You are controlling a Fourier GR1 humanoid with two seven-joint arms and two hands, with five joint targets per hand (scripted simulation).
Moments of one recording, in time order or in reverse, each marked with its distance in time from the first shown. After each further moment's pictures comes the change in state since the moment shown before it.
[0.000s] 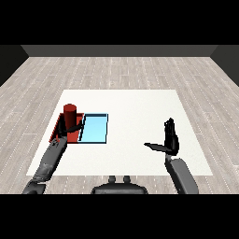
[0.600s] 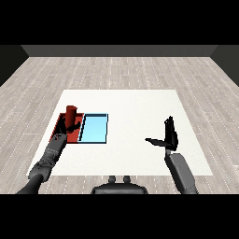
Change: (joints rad) left arm -0.279 -0.025 0.072 0.645 -0.087 -0.005 -0.023; right arm -0.091 0.016 -0.062 0.177 -0.006 0.037 0.005
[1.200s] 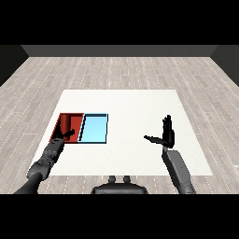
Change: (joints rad) left arm -0.030 0.015 0.043 0.240 0.005 -0.027 0.134; right arm -0.066 0.043 -0.025 0.112 0.009 0.010 -0.059
